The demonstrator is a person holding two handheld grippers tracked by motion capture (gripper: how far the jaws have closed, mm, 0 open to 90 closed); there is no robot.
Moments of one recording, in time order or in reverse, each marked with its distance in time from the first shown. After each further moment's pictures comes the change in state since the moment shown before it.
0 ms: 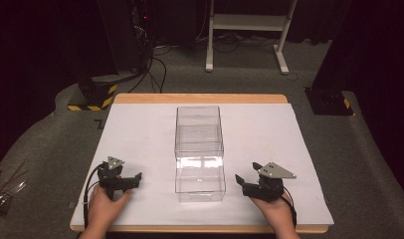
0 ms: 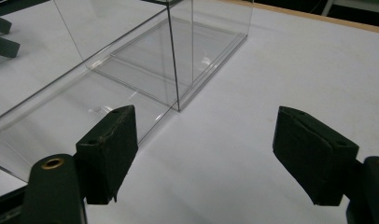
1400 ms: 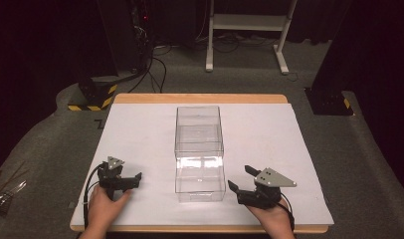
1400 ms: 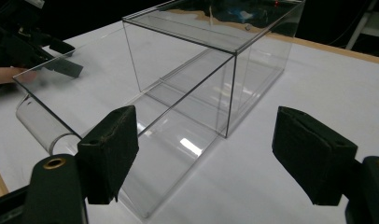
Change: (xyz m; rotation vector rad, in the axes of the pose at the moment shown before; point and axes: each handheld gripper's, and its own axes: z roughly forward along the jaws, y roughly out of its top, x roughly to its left) left arm 0.000 0.000 0.000 0.000 0.000 0.000; right arm 0.031 0.014 -0.021 -0.080 0.097 -0.041
